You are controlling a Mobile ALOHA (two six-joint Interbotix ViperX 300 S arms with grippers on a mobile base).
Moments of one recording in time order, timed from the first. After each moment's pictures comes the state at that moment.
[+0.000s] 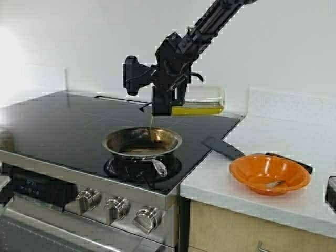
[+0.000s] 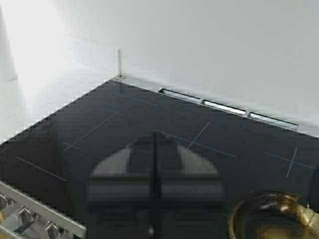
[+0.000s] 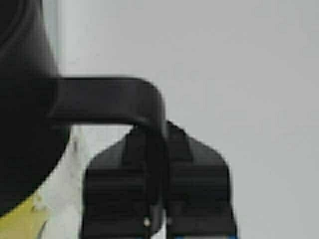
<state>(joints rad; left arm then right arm) -0.01 -0.98 1.24 0.01 -0.25 -0.04 0.70 0.89 -0.19 1.12 -1.02 -2.36</state>
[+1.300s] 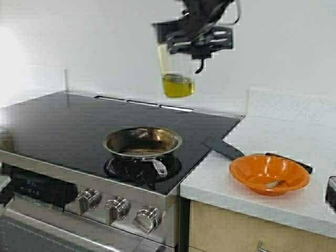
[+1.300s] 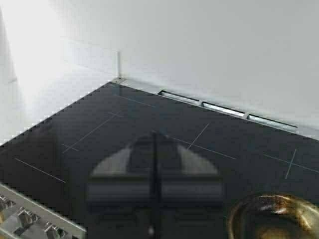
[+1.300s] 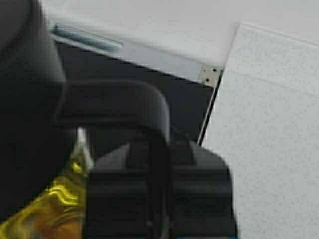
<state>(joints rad) -0.01 -0.99 1.24 0.01 -0.25 -0.04 0.62 0.49 0.13 1.30 -0.75 -1.01</state>
